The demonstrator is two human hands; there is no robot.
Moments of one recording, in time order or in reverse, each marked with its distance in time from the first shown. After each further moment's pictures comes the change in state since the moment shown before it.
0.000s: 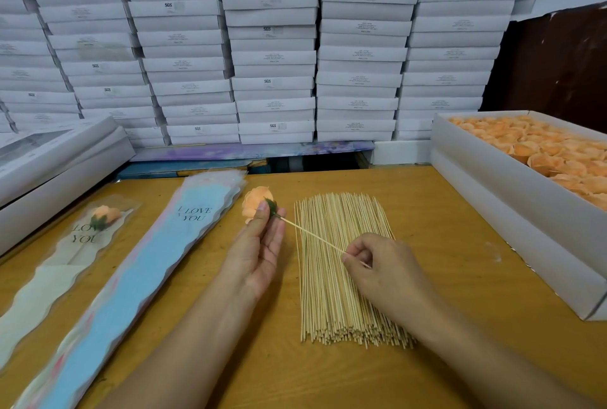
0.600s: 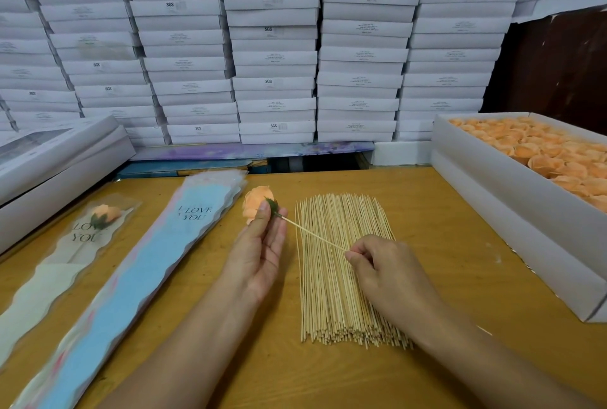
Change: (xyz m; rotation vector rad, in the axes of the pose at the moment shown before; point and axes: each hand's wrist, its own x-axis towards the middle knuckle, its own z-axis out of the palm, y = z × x) left_hand -0.001 -0.003 -0.001 -0.014 -0.026 0.006; right_hand -0.003 0.000 0.000 -0.046 0.051 -0.093
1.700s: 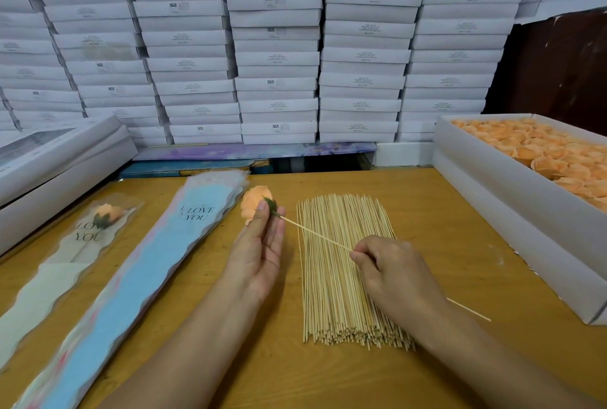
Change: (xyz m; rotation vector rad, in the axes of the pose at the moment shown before) left_hand -0.002 0.001 0.001 -0.022 0.020 0.033; right_hand 0.002 0.001 -0.003 -0.125 0.046 -0.052
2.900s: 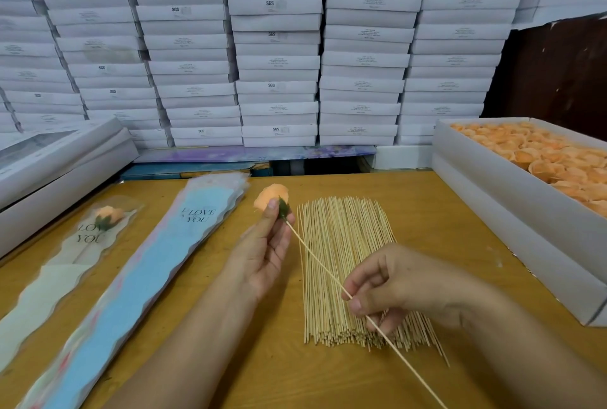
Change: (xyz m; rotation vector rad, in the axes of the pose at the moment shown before) left_hand 0.000 0.005 0.000 0.161 -0.049 -0.079; right_hand 0.007 -0.013 -0.049 0.739 -0.793 0.352
